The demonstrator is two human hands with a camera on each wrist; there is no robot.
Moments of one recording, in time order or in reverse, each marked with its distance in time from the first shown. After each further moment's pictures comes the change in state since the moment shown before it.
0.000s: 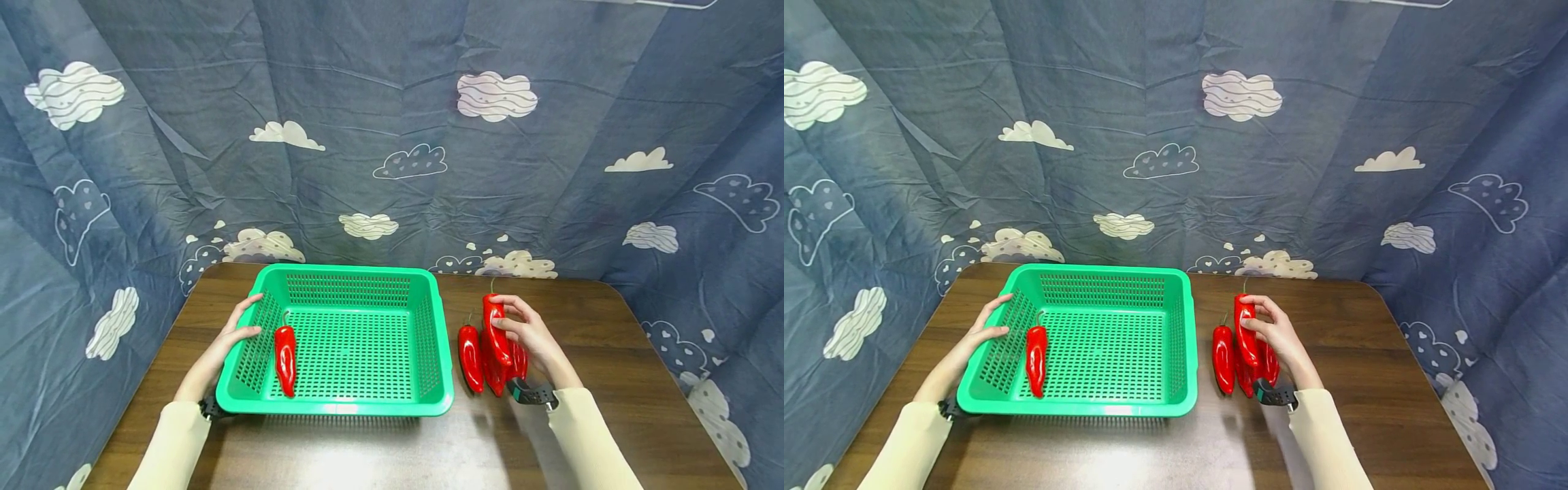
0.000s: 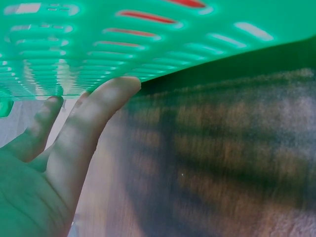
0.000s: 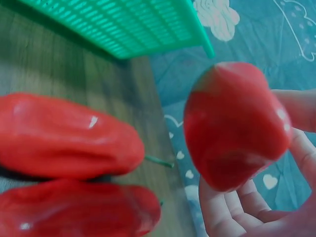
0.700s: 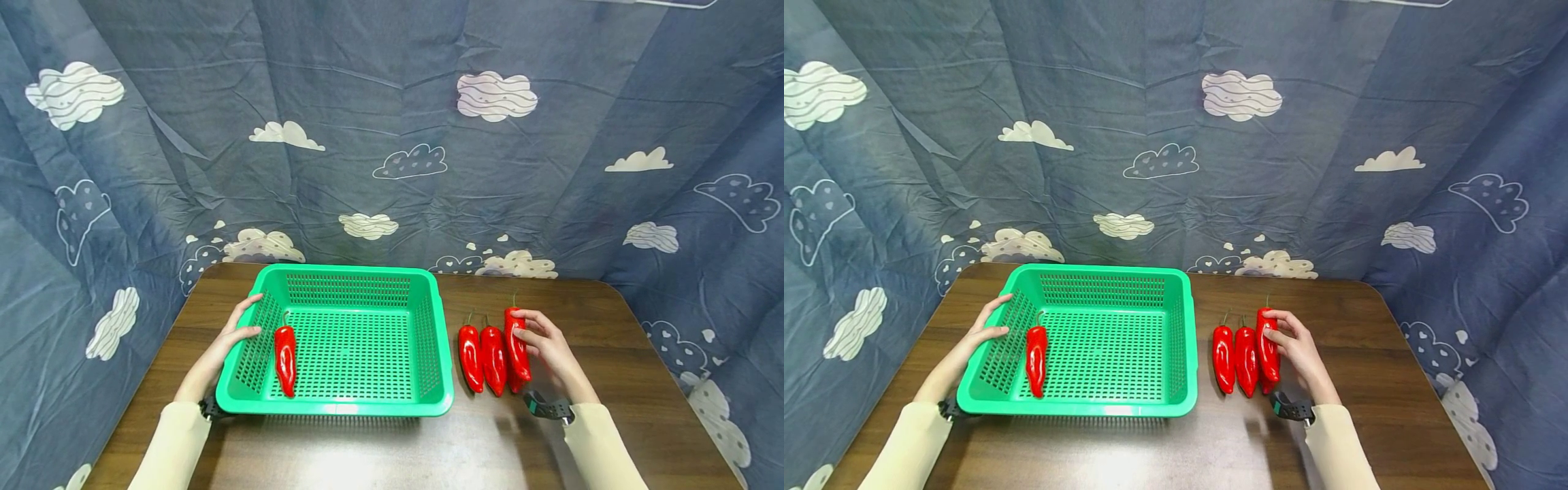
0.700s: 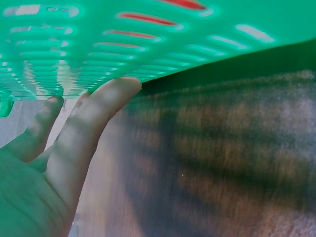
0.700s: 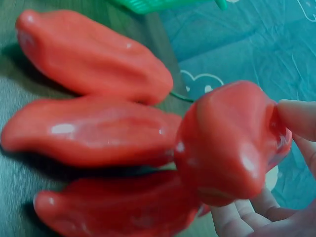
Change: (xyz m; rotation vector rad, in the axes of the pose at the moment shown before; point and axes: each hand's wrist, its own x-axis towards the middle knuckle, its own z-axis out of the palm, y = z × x) left_hand 0.001 -0.003 -0.001 0.008 0.002 0.017; right_hand -0.016 0.032 -0.031 -0.025 0.076 -0.002
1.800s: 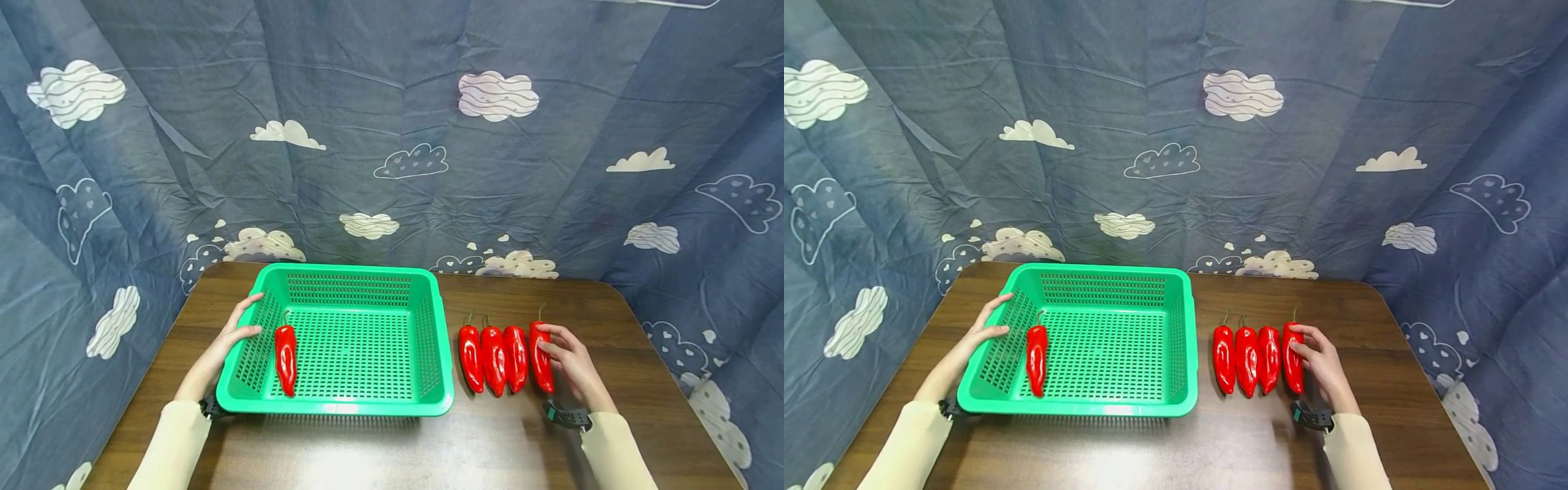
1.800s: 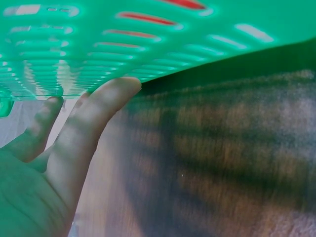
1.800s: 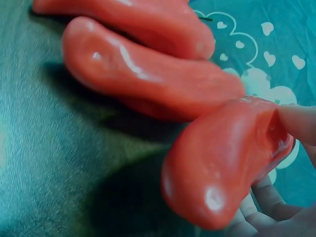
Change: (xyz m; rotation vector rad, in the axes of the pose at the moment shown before) left_hand -0.001 0.002 0.001 0.013 0.004 0.009; right_hand -0.011 0.030 -0.041 -0.032 0.108 0.065
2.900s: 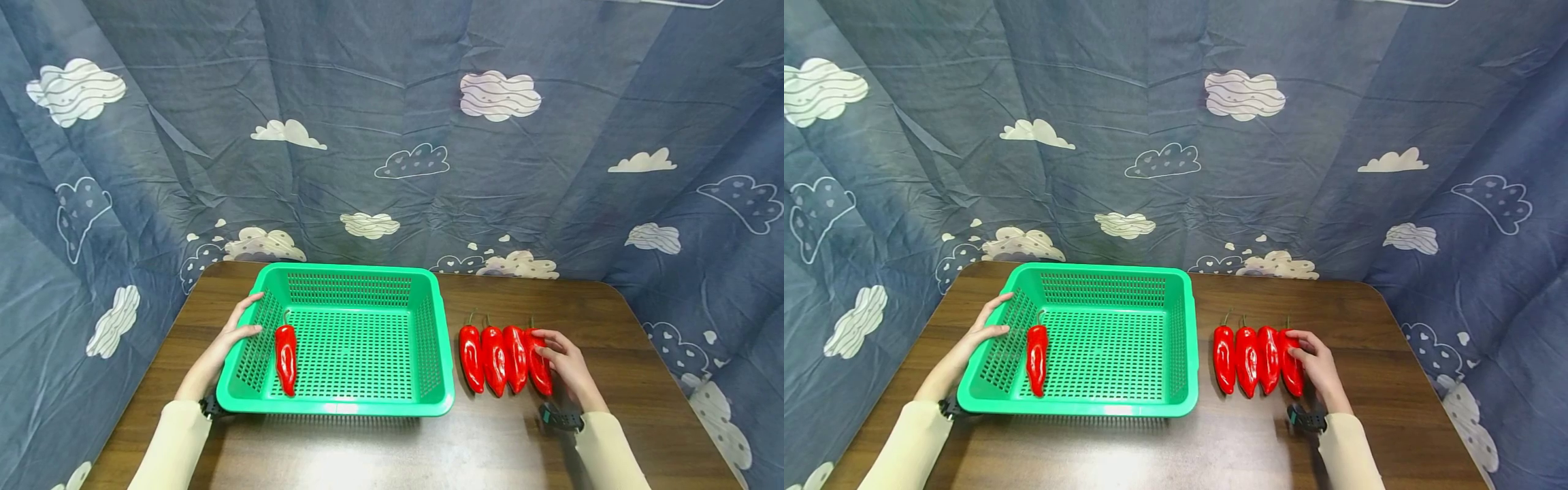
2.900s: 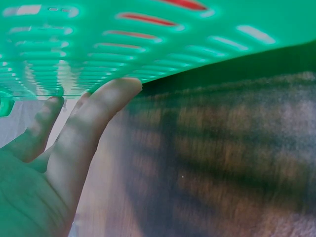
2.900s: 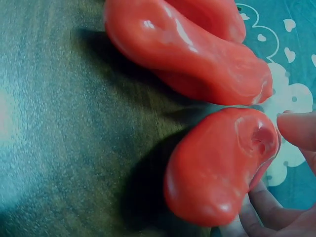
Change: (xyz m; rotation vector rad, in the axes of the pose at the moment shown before) left_hand 0.003 0.000 0.000 0.072 0.023 0.039; right_hand 0.003 0.014 0.004 -0.228 0.006 0.045
